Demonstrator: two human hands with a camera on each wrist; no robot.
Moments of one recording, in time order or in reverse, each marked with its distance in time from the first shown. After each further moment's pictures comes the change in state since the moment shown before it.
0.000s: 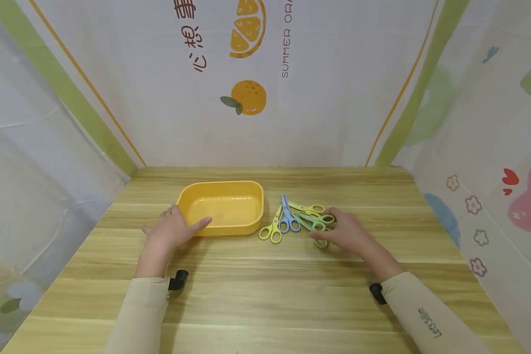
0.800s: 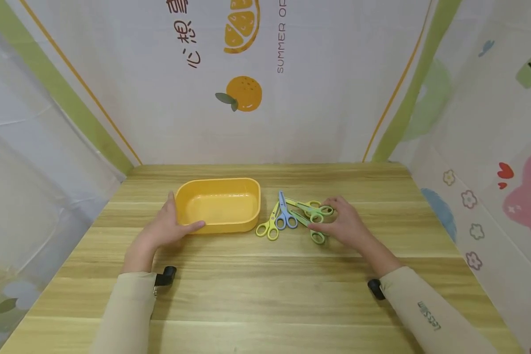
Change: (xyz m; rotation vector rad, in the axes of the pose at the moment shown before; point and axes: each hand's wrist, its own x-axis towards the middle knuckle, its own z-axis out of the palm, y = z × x) left_hand 0.018 -0.027 0.002 -0.176 -0.103 0.154; right_hand -0.001 0.002 -0.004 0.065 0.158 -0.070
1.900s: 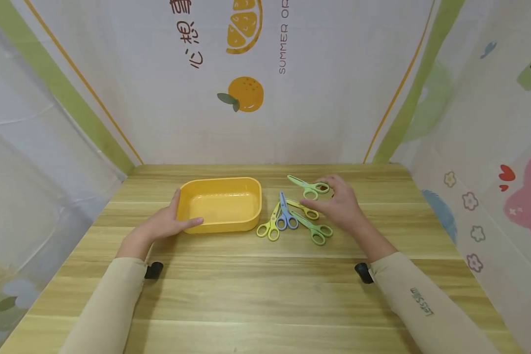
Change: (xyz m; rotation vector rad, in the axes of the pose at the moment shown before) left_hand 0.026 -0.026 -0.005 -0.098 -0.133 0.084; right_hand 0.025 -0.045 -0.020 0.100 0.133 -0.045
